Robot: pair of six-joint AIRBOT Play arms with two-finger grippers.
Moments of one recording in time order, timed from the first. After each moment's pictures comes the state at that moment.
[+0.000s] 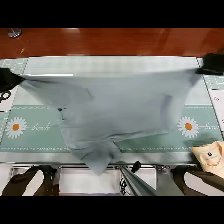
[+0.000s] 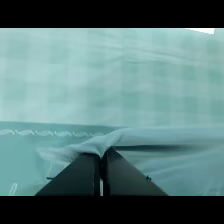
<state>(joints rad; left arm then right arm) 0.23 -0.82 1.15 1.16 -1.24 -1.47 -0.10 -1.27 1.60 -1.37 1.47 1.51</state>
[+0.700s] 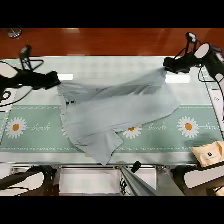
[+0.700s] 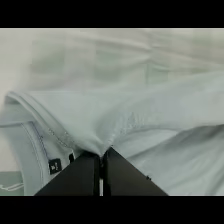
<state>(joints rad) 0.06 -1.32 1.10 1.08 -0.92 -1.47 -0.06 -1.71 1.57 -1.30 0.93 1.60</state>
